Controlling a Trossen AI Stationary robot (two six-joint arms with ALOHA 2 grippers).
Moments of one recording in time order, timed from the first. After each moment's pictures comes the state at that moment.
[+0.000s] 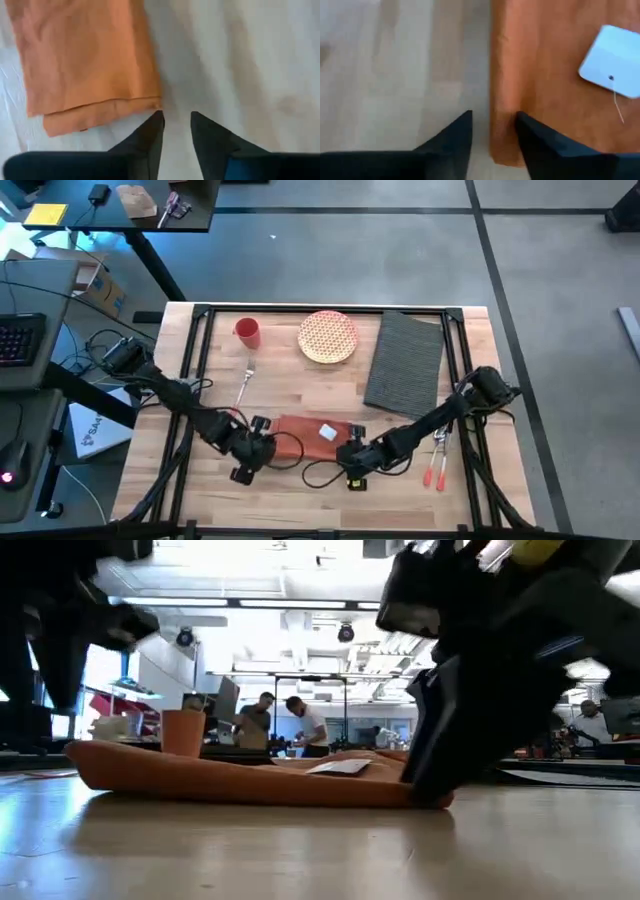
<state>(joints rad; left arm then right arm) -0.61 1.51 0.97 -0.62 -0.18 -0.33 0.51 1.91 1.12 -0.22 0.23 0.39</state>
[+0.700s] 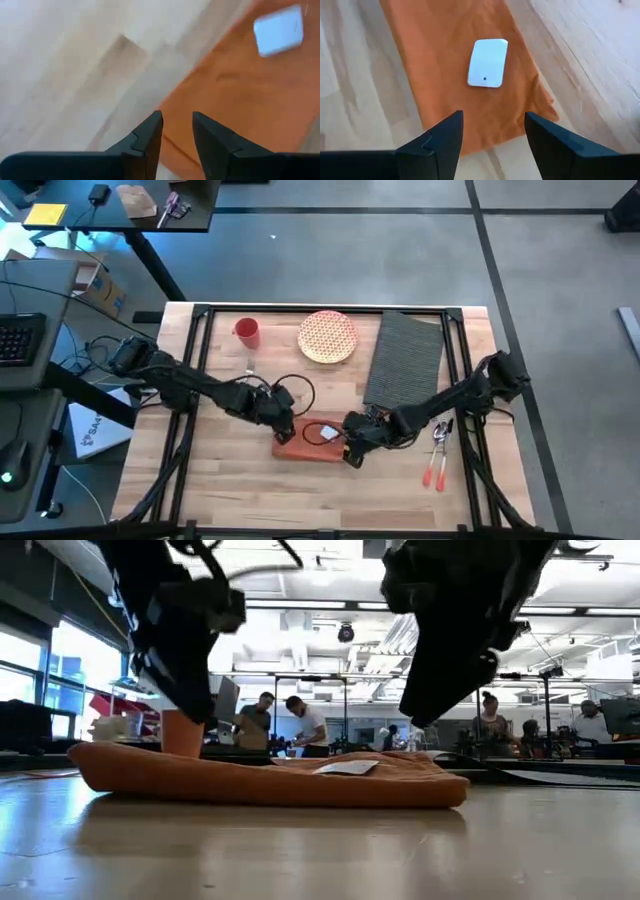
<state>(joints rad) -0.27 1.56 0.96 -0.61 -0.22 -0.82 0.36 1.77 1.10 -0.43 0.24 0.74</state>
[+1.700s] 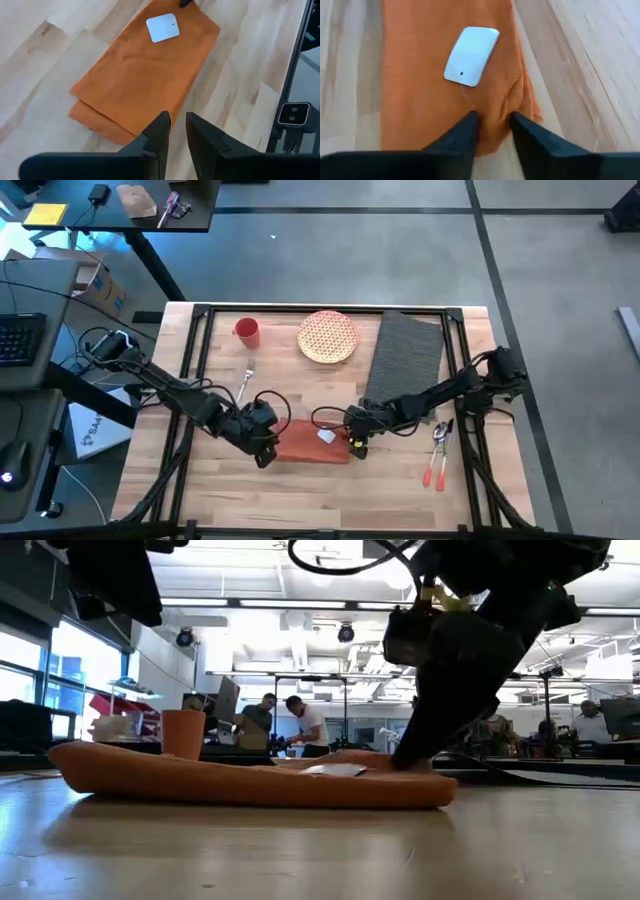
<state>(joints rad) -0.52 1.37 0.97 -0.58 -0.30 -1.01 0.27 1.76 0.84 0.04 0.09 0.49</state>
